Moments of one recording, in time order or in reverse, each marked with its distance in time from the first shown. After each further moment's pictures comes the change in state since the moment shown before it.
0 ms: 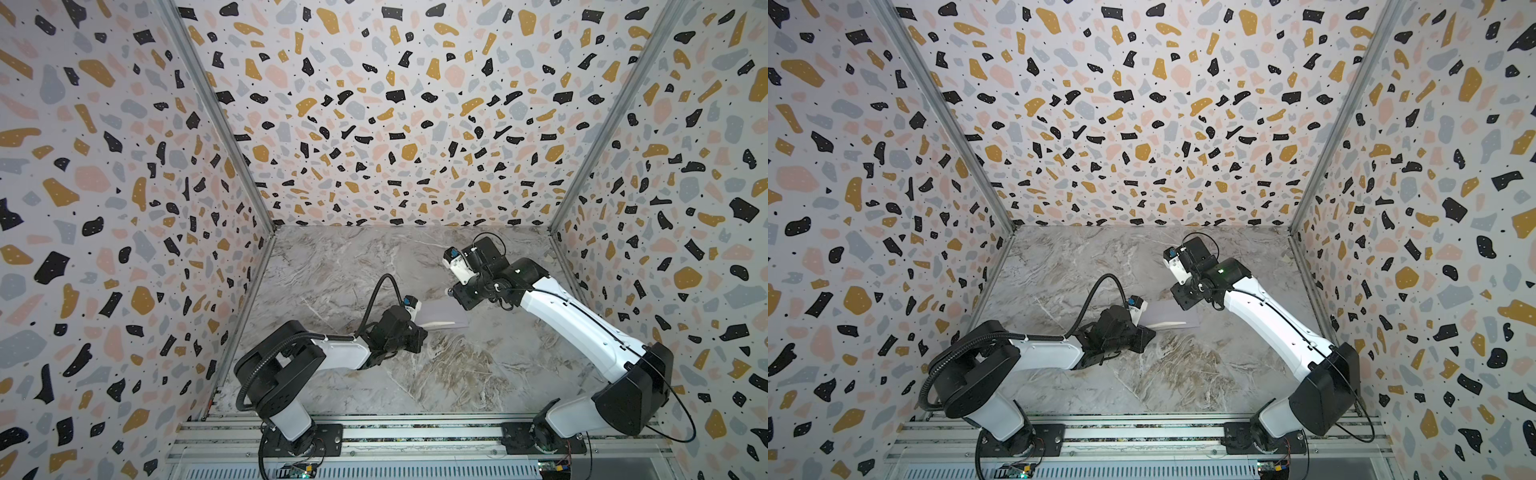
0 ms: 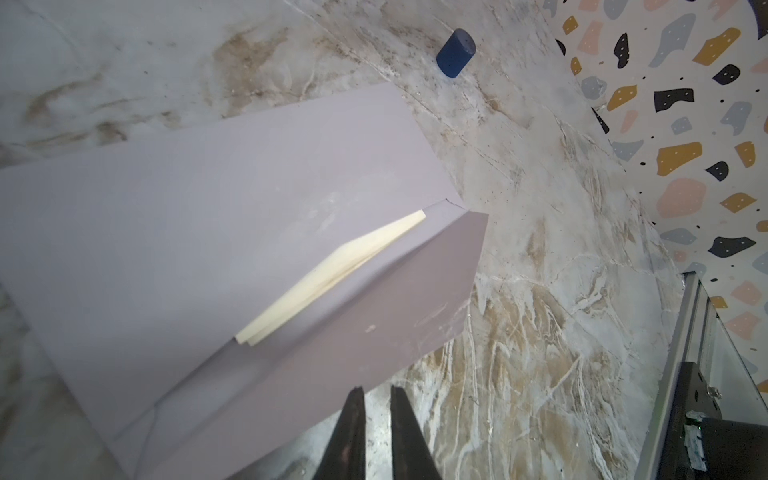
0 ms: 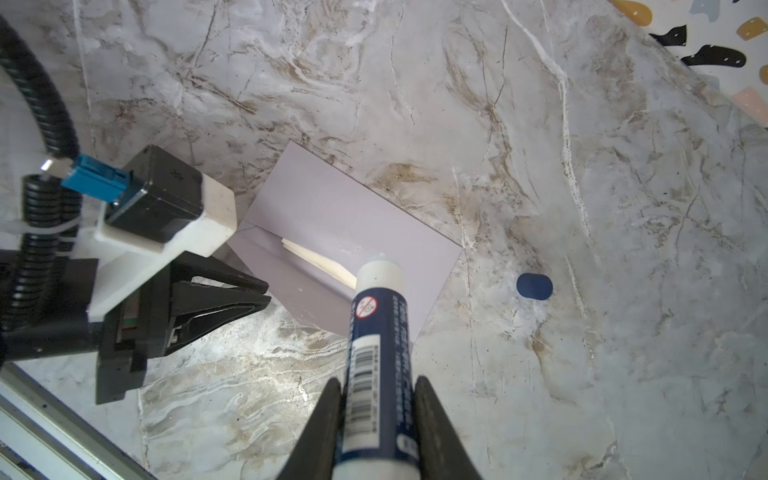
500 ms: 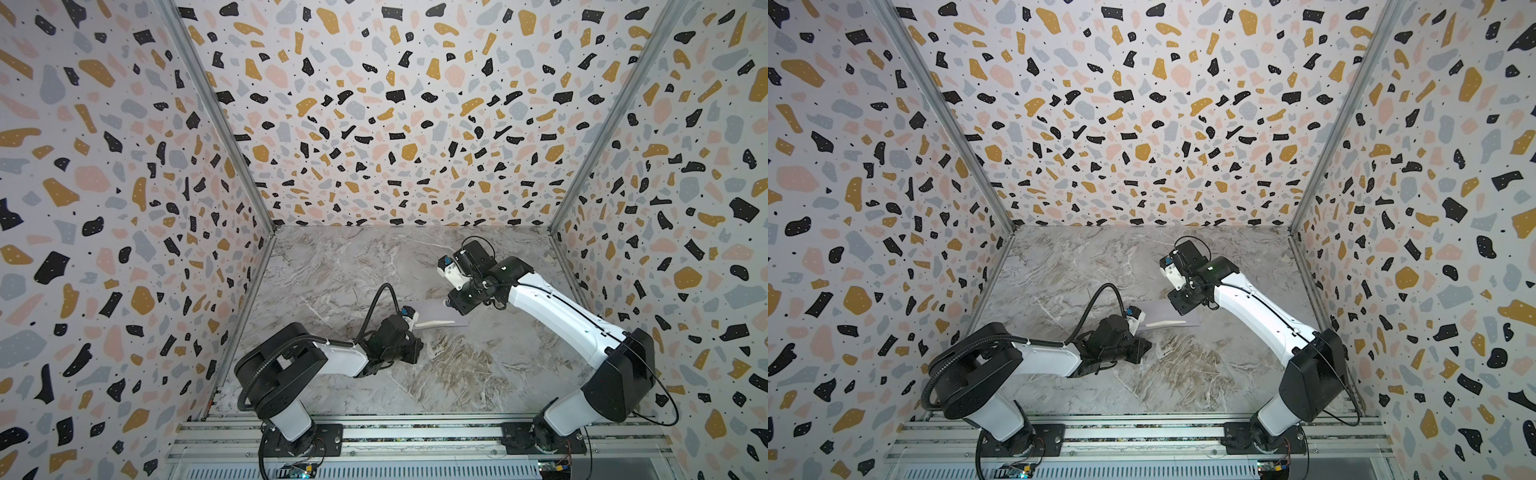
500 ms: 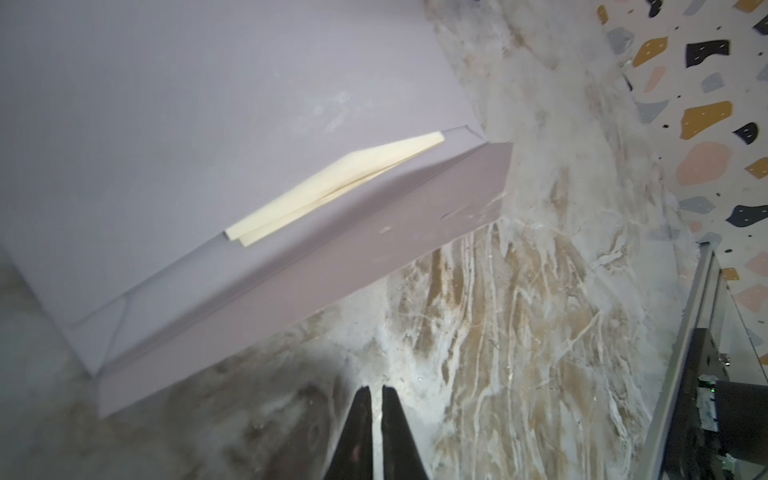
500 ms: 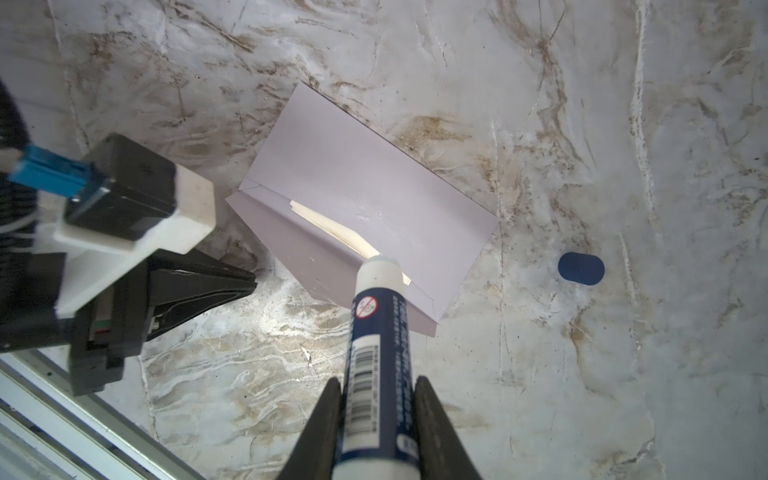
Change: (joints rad) left arm -0.020 -0.091 -0.076 -0.018 0.003 -0.026; right arm 0.000 0.081 0.006 -0.046 -0.019 0.005
